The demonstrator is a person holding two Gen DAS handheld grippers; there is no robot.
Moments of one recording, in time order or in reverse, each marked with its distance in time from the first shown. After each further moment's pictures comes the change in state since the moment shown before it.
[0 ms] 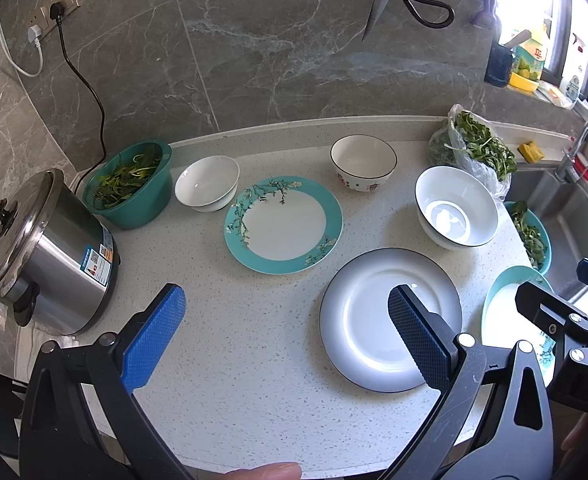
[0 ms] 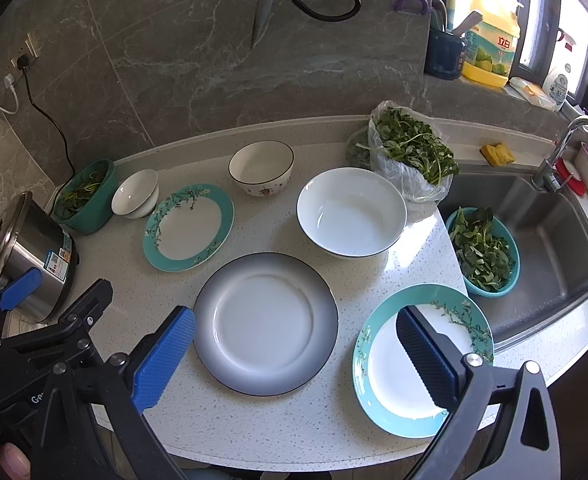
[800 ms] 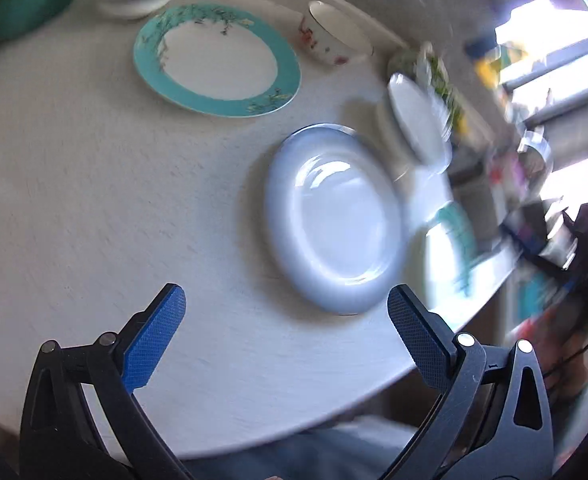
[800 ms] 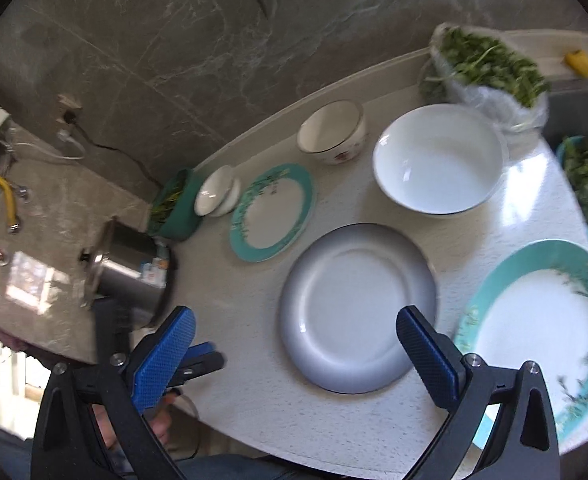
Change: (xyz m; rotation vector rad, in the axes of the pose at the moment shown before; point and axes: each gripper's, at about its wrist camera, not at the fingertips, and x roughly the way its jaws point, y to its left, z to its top) left arm 0.141 0.064 -0.079 -0.155 0.365 -0.571; right arm 0.065 -0.056 -0.005 0.167 0.107 0.552
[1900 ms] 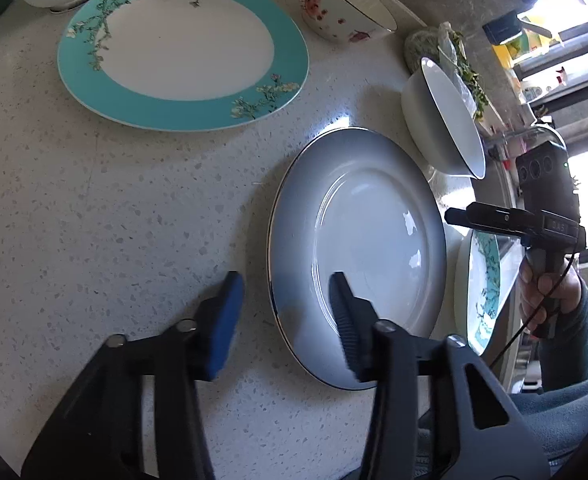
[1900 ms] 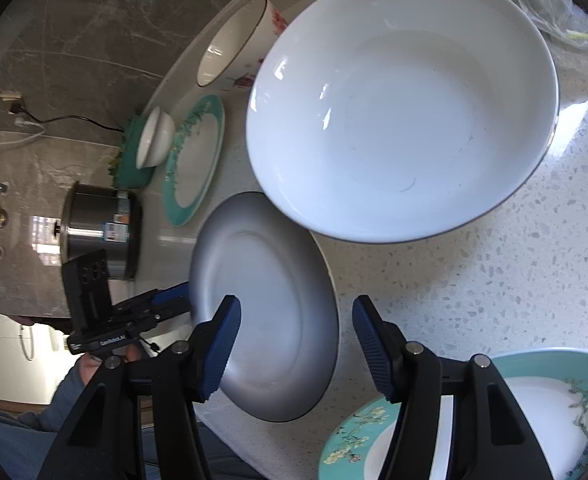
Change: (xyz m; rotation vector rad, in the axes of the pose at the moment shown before) left arm 0.095 0.018 0.055 -0.018 0.080 -0.046; right arm 0.100 -0.132 0.055 0.040 0.391 0.036
